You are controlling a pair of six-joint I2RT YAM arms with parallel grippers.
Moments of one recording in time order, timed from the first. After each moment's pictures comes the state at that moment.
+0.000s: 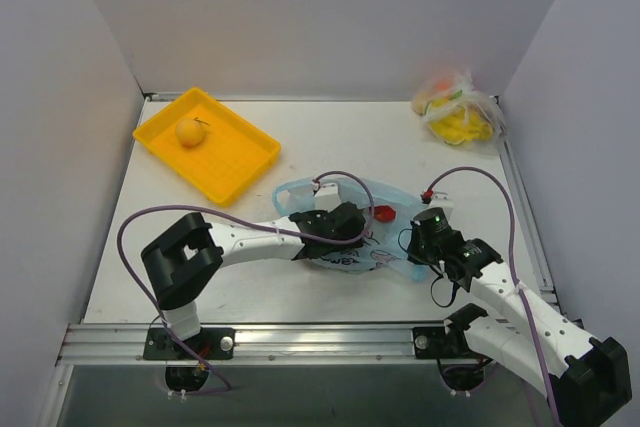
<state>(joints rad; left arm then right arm) -1.08 1.78 1.13 -0.32 -0.45 -1.09 0.52 0.84 0.50 -0.58 0.24 0.52</state>
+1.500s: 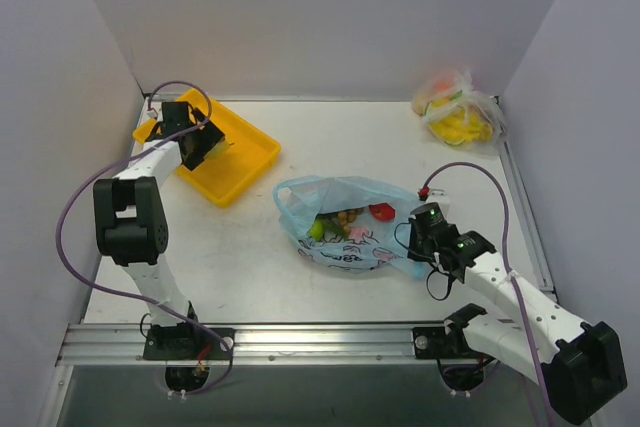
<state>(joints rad) 0.03 1.87 1.35 -0.27 0.00 -0.78 0.51 0.93 0.53 -0.58 0.25 0.49</state>
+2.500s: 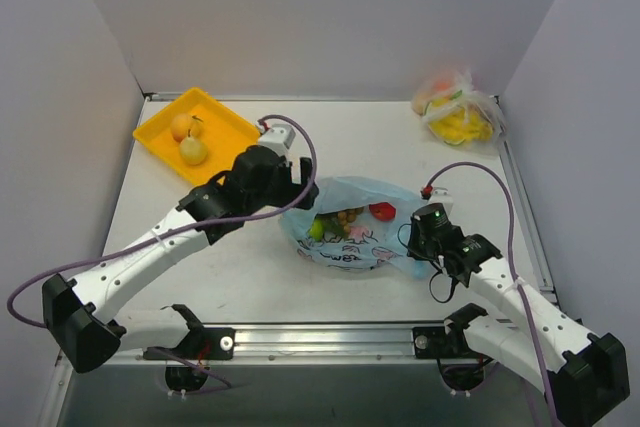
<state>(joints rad) -0.74 1.23 1.16 -0.45 -0.18 -0.49 0.51 0.87 0.53 -0.58 0.25 0.48</state>
